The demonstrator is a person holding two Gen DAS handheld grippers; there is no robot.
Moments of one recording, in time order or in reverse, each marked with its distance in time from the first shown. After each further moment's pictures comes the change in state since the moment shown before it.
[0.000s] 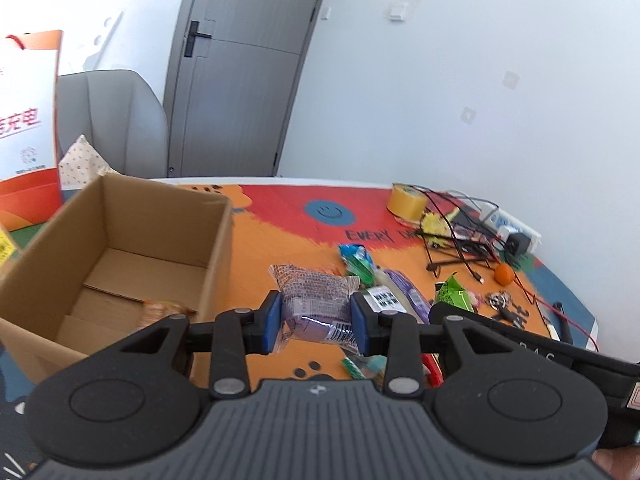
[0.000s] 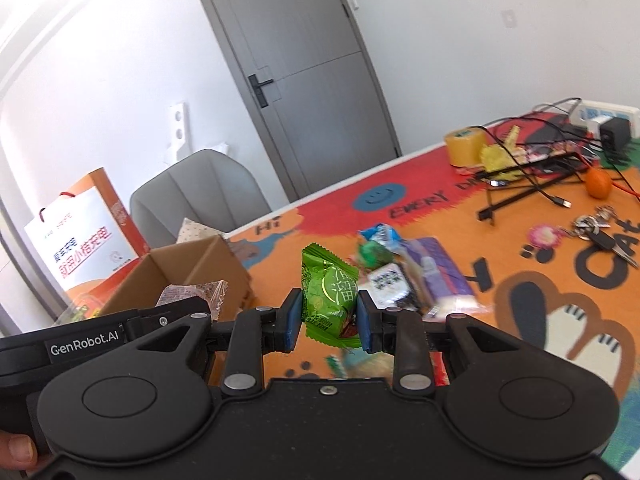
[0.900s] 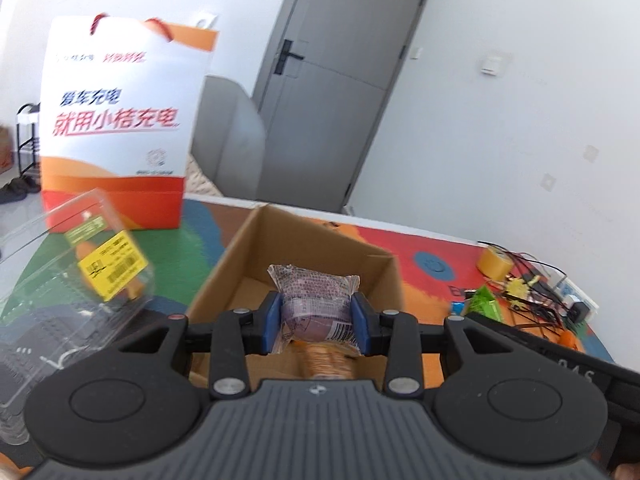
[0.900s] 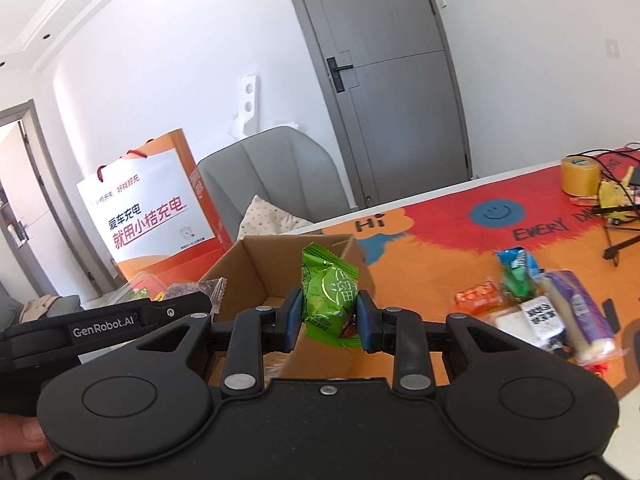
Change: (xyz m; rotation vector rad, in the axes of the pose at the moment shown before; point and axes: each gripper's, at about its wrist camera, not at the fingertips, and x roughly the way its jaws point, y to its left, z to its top) left arm -0.028 0.119 0.020 -0.172 -0.071 0.162; right arm 0.044 0.110 0.009 -0.149 0.040 0.135
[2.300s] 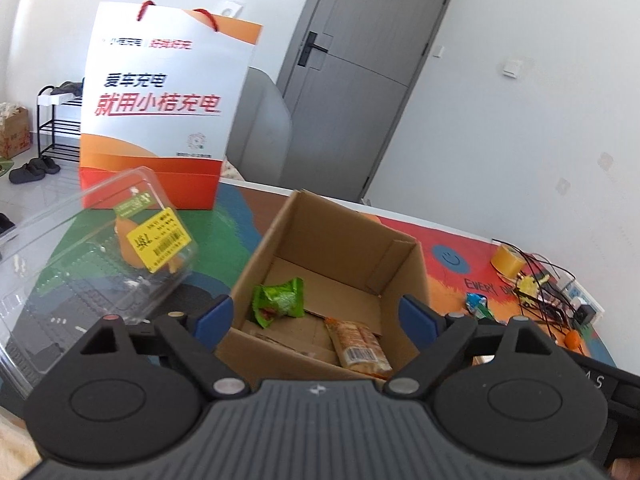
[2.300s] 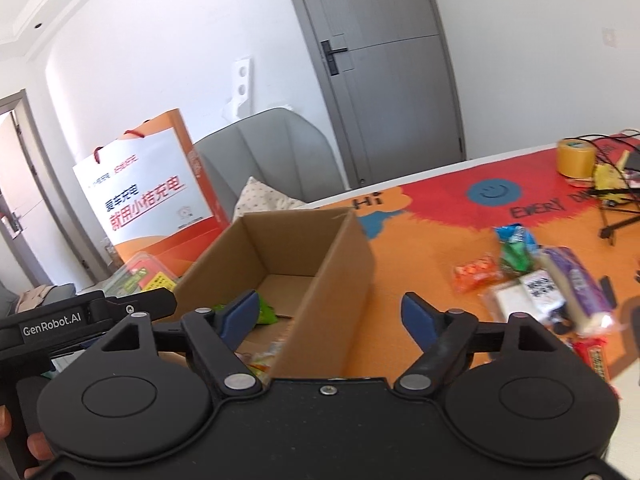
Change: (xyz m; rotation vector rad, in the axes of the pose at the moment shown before) left arm -0.027 0.013 -0.010 -0.035 0.023 0.030; right arm -0.007 0.003 -0.012 0.015 0.048 -0.041
